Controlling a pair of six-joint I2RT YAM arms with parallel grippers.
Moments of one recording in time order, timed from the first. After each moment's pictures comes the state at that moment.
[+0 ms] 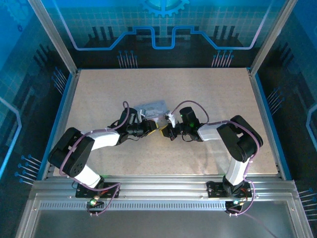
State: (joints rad) left arm -0.46 1.57 0.63 0.30 0.52 -1.00; right arm 0.57 1.79 0.75 0.38 -0.65 0.09
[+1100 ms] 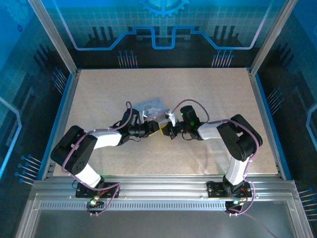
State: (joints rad) left arm -0.48 1.60 0.63 0.33 0.53 -0.97; right arm 0.55 1.81 0.76 0.40 -0.68 0.04
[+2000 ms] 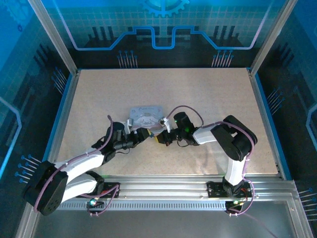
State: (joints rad) left arm -0.47 1.11 0.32 0.25 0.38 -1.07; right arm 0.66 1.83 0.73 0.42 -0.68 0.29
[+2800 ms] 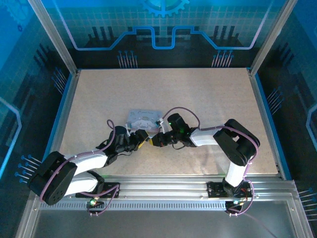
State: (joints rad) left arm -0.51 1.23 0.26 0.42 0.29 -1.27; right arm 0.75 1.78 0.77 0.30 -0.65 0.63
